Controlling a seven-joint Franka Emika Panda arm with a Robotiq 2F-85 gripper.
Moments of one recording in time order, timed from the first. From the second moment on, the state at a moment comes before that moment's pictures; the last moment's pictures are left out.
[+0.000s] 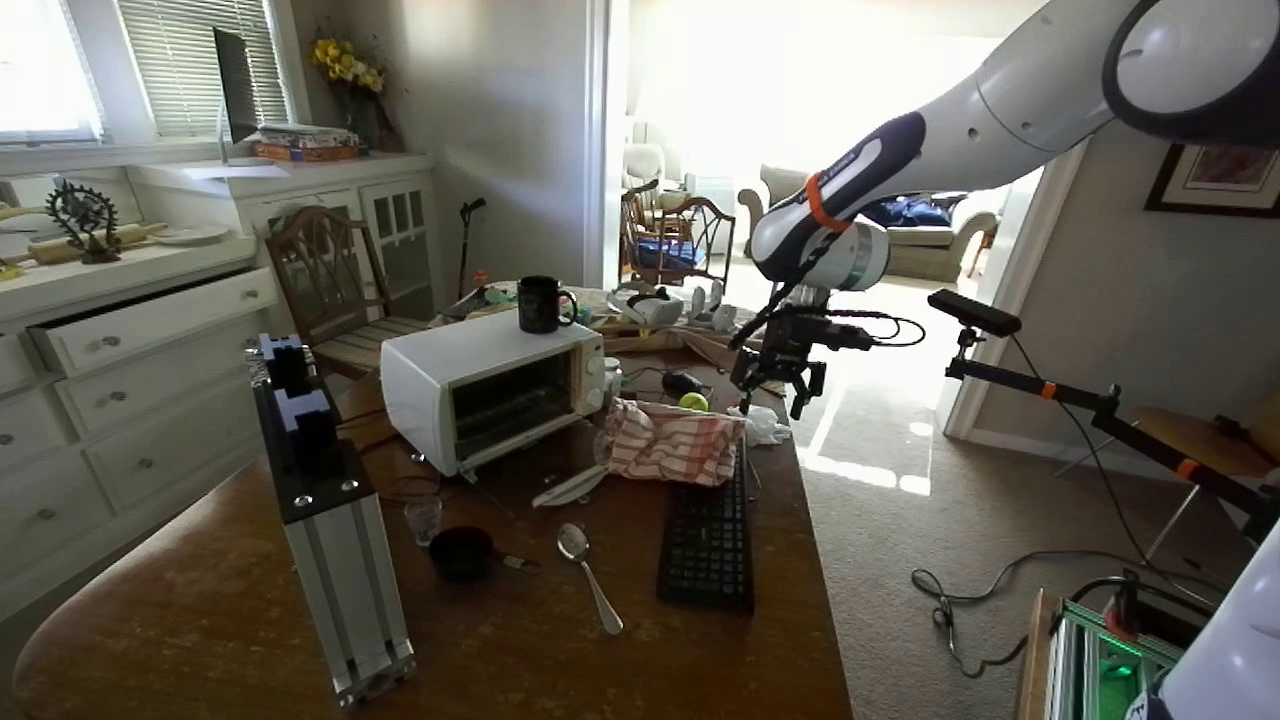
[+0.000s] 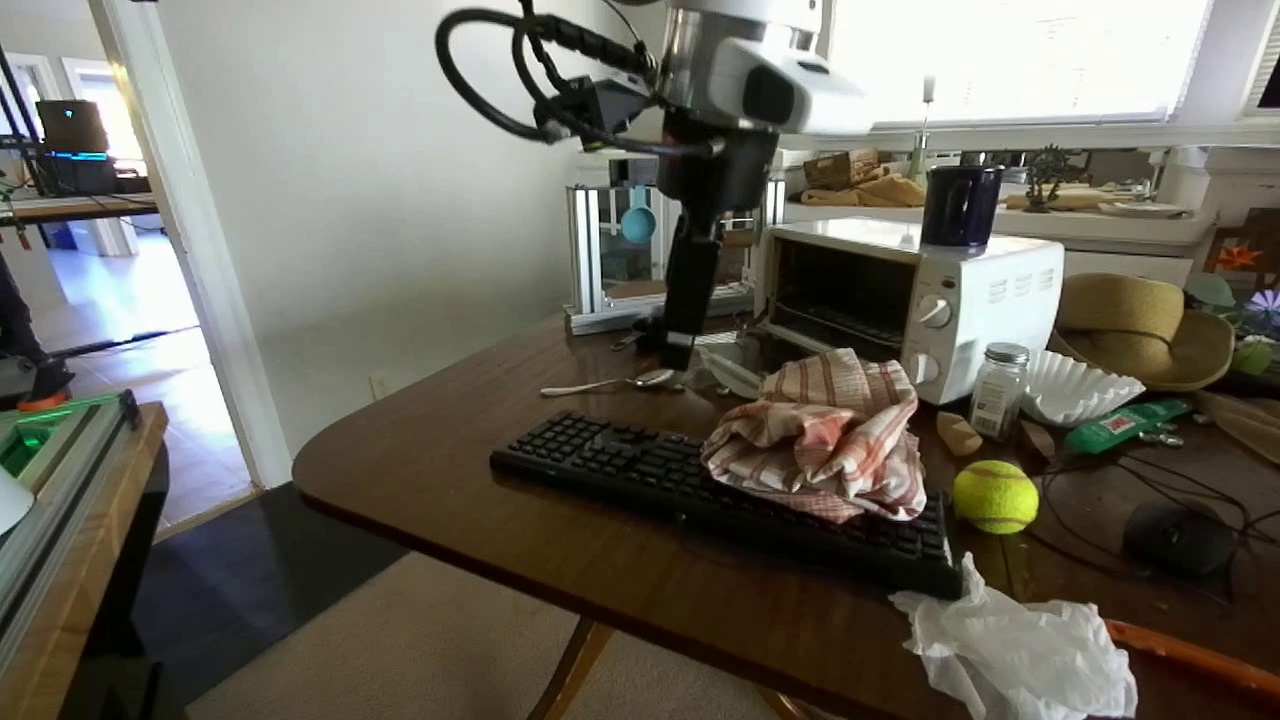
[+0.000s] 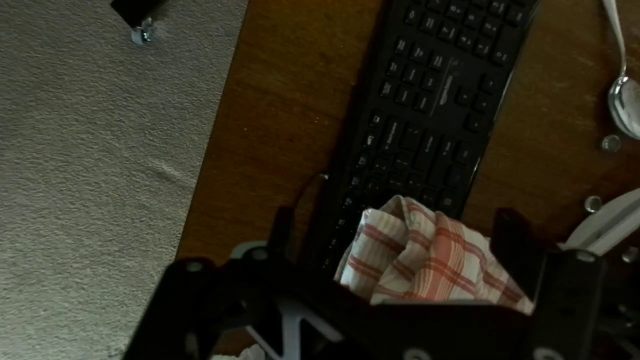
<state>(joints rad) -0.27 0.33 -0.20 -2.05 0.33 2.21 0.00</state>
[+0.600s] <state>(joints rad) -0.44 0.60 -0.08 -1.84 0.63 2.37 -0.31</state>
